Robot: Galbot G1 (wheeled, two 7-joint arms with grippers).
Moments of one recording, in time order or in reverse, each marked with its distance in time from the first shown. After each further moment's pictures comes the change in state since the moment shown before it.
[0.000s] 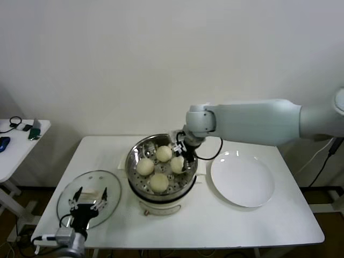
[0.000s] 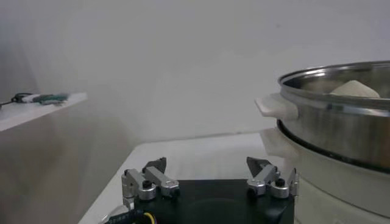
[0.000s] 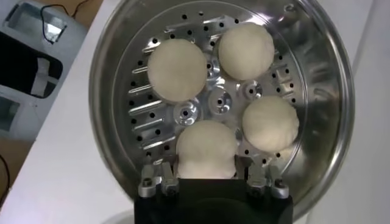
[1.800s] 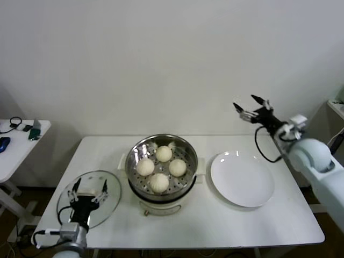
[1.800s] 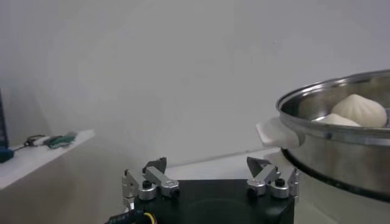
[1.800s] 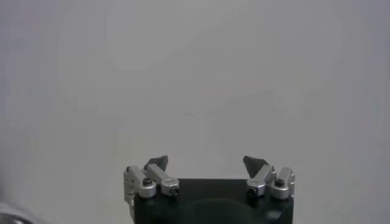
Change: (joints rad) left arm -0.023 0.004 0.031 -0.049 0.135 -0.002 -0.058; right arm -1.528 -0.540 1.861 0.248 0.201 0.403 0.677
